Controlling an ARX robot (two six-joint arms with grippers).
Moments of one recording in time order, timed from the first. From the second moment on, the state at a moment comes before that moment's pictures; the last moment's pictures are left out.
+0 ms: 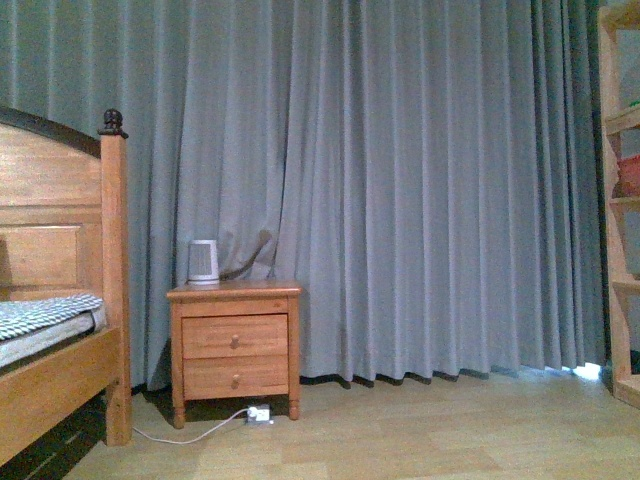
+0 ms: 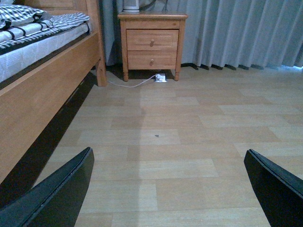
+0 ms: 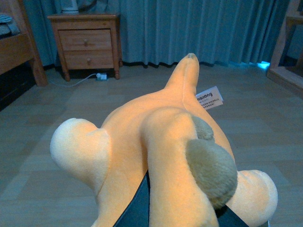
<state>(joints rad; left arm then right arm) 0.00 0.00 0.01 0.00 0.00 0.00 0.00 0.00 0.01 -0.01 0.00 0.00</state>
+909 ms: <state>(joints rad) 0.00 0.00 0.01 0.00 0.00 0.00 0.00 0.00 0.01 -0.01 0.00 0.00</state>
